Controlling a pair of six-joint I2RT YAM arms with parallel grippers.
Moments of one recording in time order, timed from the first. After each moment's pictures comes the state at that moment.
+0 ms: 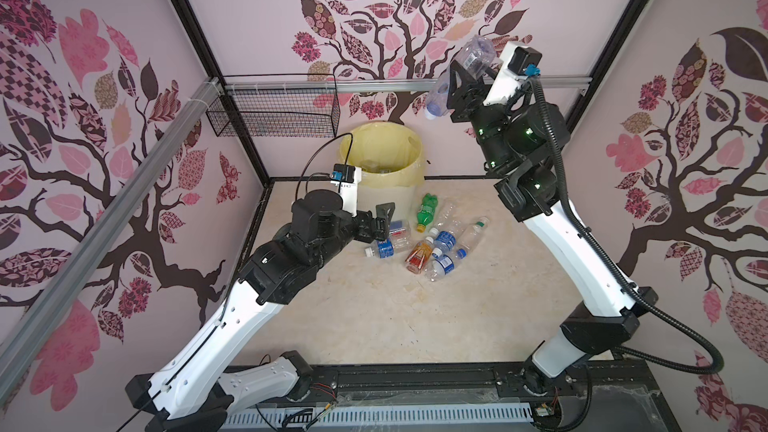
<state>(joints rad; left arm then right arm) -0.73 1.10 1.47 -0.67 -0.22 -0.31 0.64 1.67 2.11 0.09 0.30 0.07</state>
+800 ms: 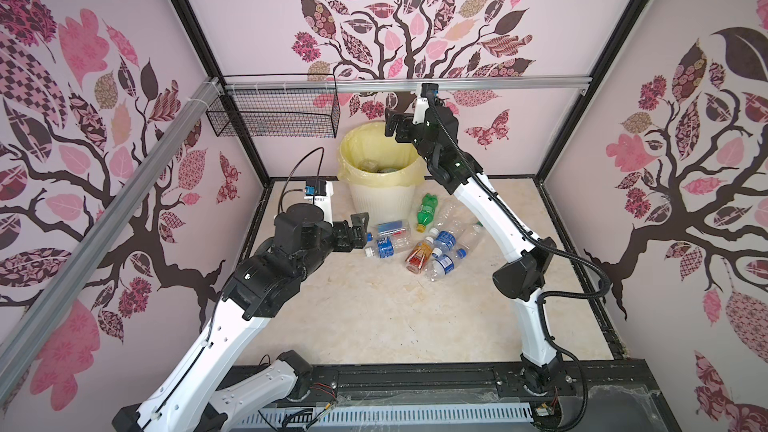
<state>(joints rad) -0.62 0.98 1.31 -0.78 -0.23 -0.43 0.61 2.14 2.46 -0.29 0.23 0.29</state>
